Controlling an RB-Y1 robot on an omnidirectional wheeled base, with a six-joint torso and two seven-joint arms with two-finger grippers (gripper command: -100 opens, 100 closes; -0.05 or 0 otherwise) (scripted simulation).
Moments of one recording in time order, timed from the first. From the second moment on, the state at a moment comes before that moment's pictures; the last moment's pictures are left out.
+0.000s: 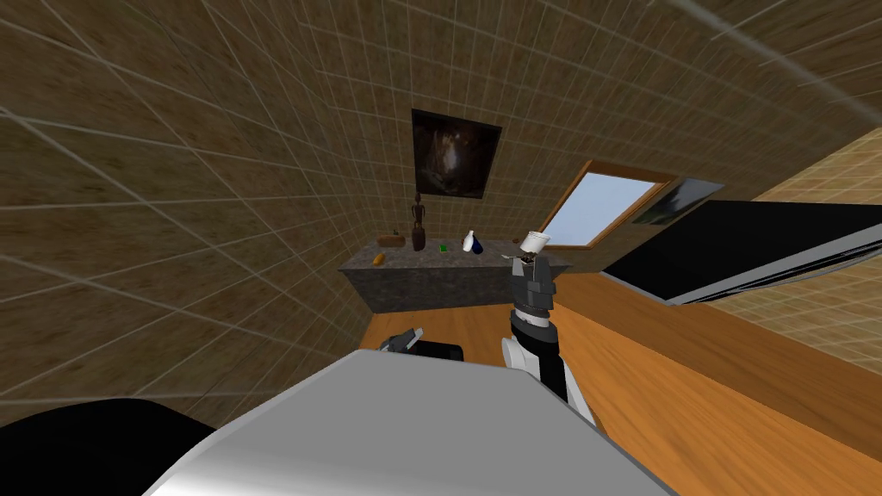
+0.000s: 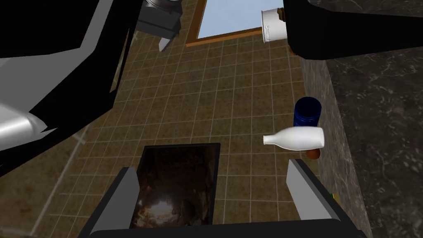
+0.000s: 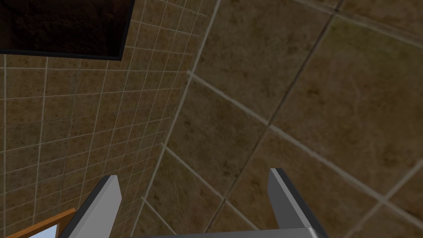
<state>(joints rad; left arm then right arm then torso) 0.66 0.88 -0.65 -2.15 -0.10 -0.77 0.11 0.52 -0.05 0.02 -2.34 0.12 -0.61 0.00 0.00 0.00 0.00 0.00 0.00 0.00</state>
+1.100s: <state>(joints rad) 0.72 1.22 -0.79 -1.99 -0.07 -0.80 0.25 0.52 -0.05 0.02 -2.34 0.12 -0.61 0.00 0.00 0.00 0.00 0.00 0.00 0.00</state>
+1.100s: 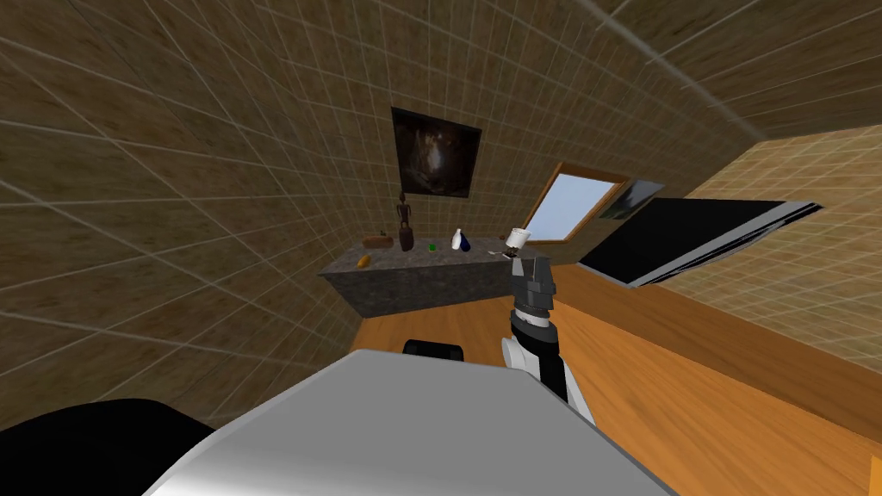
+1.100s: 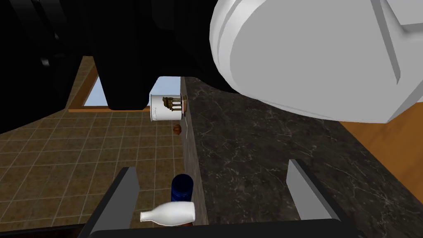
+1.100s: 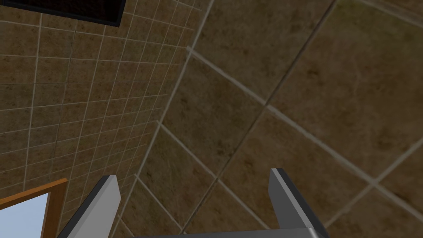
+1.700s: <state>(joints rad) 0.74 1.42 -0.84 -1.89 -0.04 -0.77 0.35 0.52 -0.05 0.02 -2.34 0.12 -0.61 0.00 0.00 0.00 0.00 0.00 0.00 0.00</state>
